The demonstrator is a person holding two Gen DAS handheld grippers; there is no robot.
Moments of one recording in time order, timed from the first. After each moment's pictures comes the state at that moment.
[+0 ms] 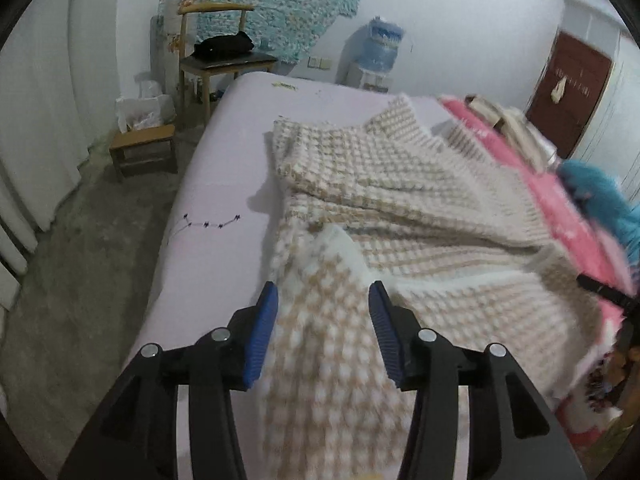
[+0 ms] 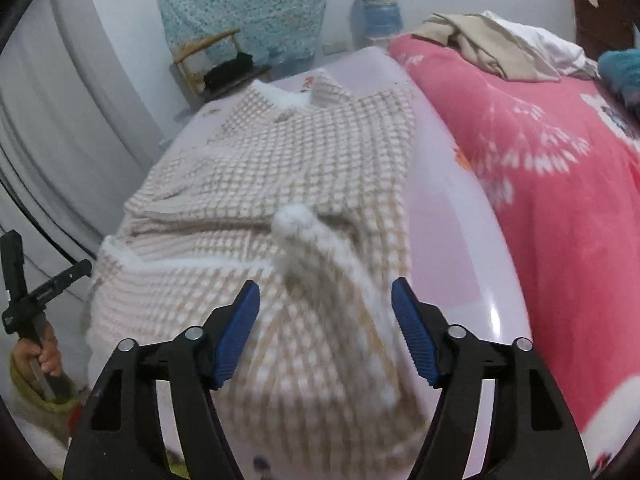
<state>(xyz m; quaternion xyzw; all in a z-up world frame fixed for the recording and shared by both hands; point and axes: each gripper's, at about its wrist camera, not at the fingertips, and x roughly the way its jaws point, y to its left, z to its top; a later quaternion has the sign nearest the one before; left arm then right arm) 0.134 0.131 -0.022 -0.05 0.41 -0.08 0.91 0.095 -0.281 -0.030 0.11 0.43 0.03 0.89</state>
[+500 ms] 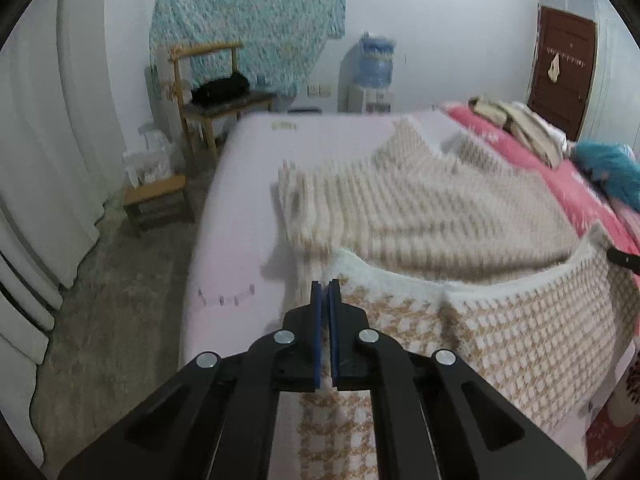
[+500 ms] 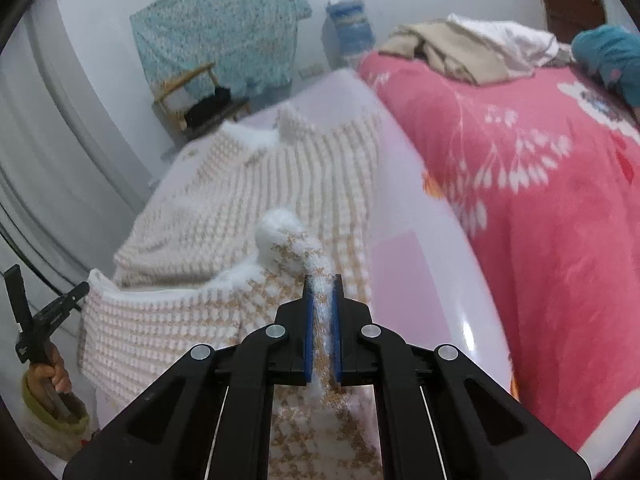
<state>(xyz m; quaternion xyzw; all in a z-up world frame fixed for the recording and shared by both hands) 0.163 0.127 0.000 0.01 0.35 -0.06 0.93 0.097 -0.318 -0.014 0.16 0.38 0.00 0.91</state>
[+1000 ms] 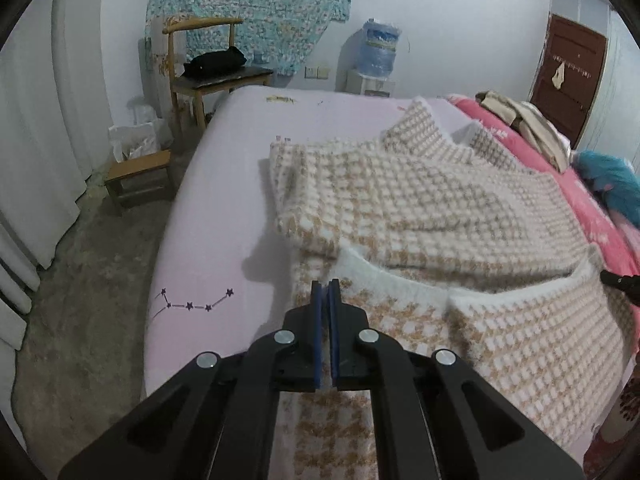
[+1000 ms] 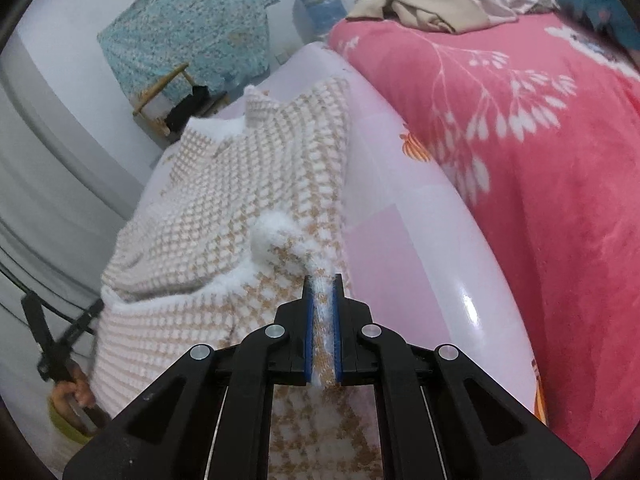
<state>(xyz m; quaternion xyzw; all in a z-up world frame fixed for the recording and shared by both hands) 0.200 0.132 -0.039 -0.03 0.39 -0.08 0.92 0.119 -0.344 -0.054 0.23 0.42 -0.01 0.88</state>
